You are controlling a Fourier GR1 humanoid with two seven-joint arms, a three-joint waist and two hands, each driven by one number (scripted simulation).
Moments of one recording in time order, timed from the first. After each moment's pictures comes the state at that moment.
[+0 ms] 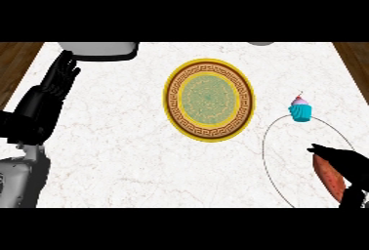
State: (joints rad) left arm -0.28 0.31 0.06 -1.60 0.07 -0.04 0.12; right arm -0.07 -0.63 0.17 -1.22 0.91 0.39 -0.08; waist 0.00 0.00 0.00
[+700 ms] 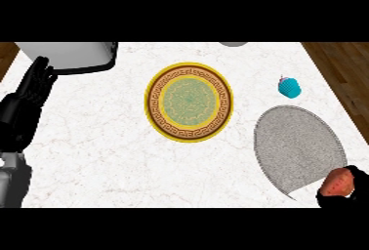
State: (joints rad) left arm -0.22 0.34 0.13 -1.61 0.07 -0.03 0.13; right arm 0.14 -0.39 -0.10 -1.30 0.92 -0.01 0.41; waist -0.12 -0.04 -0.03
